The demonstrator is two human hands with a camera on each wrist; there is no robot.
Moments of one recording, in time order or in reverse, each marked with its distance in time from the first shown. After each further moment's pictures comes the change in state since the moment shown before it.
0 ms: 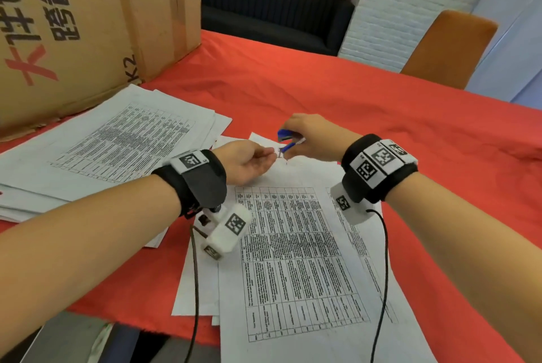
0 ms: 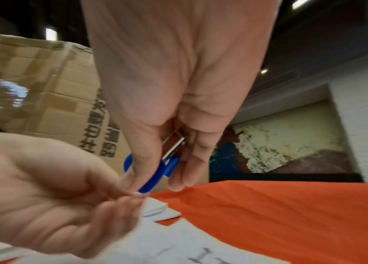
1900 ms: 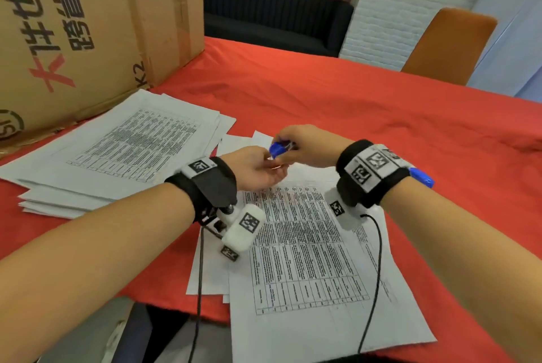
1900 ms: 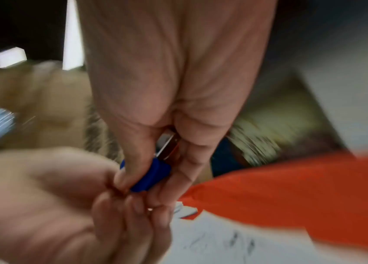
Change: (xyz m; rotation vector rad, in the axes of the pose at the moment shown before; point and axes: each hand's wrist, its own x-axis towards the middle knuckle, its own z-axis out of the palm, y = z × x) left_hand -0.015 -0.019 0.005 -0.091 -0.148 -0.145; right_hand -0.023 -0.032 0.003 0.241 -0.034 0.030
